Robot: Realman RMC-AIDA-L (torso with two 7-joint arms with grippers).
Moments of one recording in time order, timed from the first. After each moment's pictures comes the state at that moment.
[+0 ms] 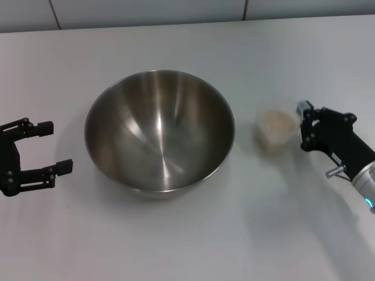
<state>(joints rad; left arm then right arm) -0.27 -2.01 0.74 0.91 1.87 1.73 -1.26 0.37 2.09 0.29 0.12 -2.05 -1.20 0.16</state>
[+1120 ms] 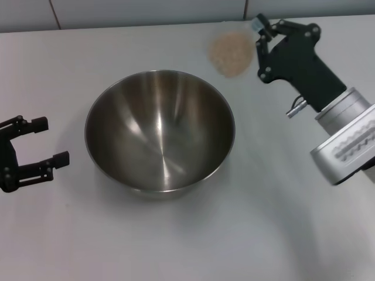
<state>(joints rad) -0.27 -2.02 0.67 0.85 1.86 1.73 -1.23 0.58 2.08 0.31 0.17 -2.10 -1.42 -0.39</state>
